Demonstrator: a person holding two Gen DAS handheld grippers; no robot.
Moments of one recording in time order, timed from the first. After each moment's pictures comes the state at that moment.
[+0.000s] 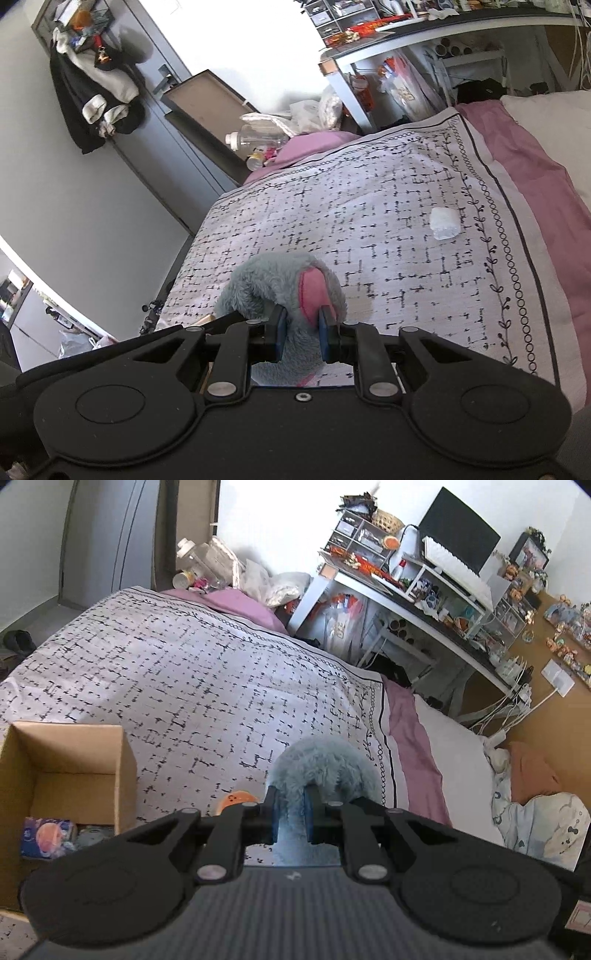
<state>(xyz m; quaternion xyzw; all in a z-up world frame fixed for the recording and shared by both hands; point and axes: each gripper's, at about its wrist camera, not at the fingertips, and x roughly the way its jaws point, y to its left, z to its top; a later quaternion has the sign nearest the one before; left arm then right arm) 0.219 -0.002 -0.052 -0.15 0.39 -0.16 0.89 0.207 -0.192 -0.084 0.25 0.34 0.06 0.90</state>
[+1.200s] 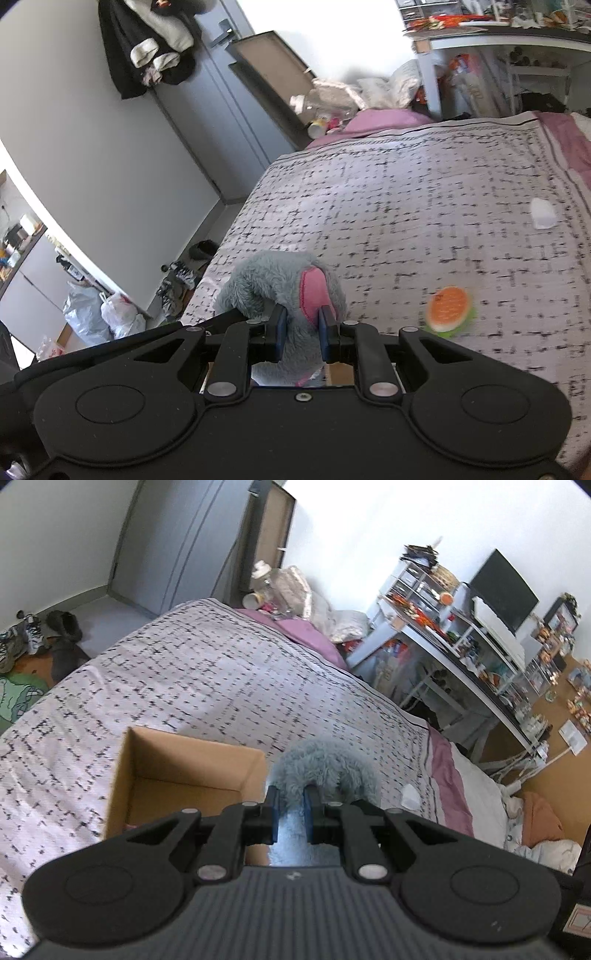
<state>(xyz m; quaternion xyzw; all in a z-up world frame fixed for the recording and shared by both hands) 0.211 0.147 -0.062 -0.21 0.37 -0.11 0.90 0.221 -0.049 -0.076 0.19 0.36 0.11 0.91</state>
